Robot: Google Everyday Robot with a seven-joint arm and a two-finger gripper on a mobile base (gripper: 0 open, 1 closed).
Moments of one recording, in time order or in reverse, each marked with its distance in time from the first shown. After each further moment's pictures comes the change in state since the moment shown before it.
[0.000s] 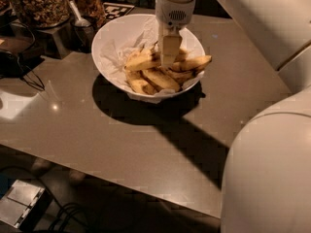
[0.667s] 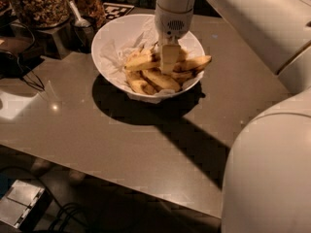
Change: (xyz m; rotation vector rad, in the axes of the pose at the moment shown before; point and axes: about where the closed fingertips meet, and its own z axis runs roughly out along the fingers) arm 0.002 0.009 0.020 -0.038 0.015 0.001
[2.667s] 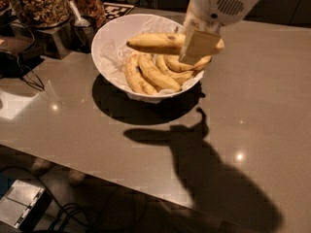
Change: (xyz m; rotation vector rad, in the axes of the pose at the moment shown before) arm 0.004 0.116 -0.134 0.280 -0.169 0.089
